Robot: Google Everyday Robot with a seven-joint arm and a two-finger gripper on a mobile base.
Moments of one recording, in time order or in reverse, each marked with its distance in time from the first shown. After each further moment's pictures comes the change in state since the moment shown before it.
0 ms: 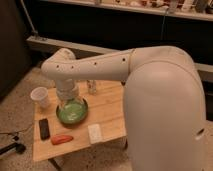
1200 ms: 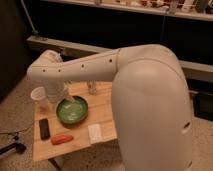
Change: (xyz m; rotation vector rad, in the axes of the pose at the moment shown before) arm -0.012 0.053 0.000 0.018 -0.053 -0.347
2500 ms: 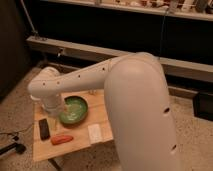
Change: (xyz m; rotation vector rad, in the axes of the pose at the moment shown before) arm 0.033 0.042 0.060 -0.124 0.106 -0.461
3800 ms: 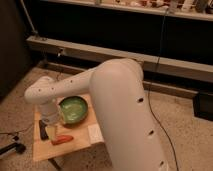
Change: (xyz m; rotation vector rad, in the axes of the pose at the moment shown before) arm 0.000 0.029 0.054 -0.119 0.128 -0.189
